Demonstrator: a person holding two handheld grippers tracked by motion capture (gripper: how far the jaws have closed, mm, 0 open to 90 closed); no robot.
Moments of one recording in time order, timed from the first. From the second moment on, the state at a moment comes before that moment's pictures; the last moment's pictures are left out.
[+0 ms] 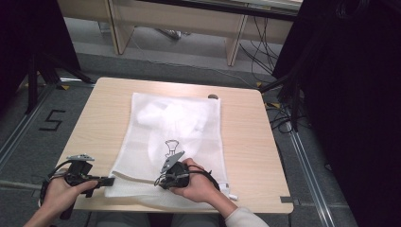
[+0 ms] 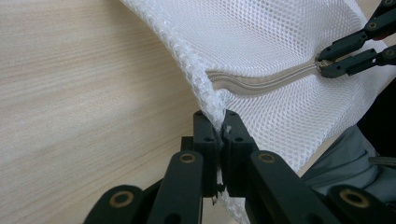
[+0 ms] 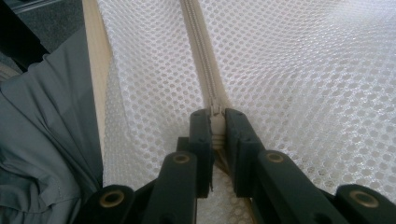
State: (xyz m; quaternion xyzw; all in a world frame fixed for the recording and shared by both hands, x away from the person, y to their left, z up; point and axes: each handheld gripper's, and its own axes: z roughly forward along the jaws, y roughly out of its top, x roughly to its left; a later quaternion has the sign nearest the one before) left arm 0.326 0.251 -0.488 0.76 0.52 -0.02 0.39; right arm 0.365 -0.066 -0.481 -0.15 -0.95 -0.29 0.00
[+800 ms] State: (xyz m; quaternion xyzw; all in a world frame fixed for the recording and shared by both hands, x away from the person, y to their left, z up) left arm 0.326 0.252 -0.488 0.76 0.52 -0.02 0.39; right arm 0.368 -0.083 -0.478 -0.15 -0.94 -0.29 -0.01
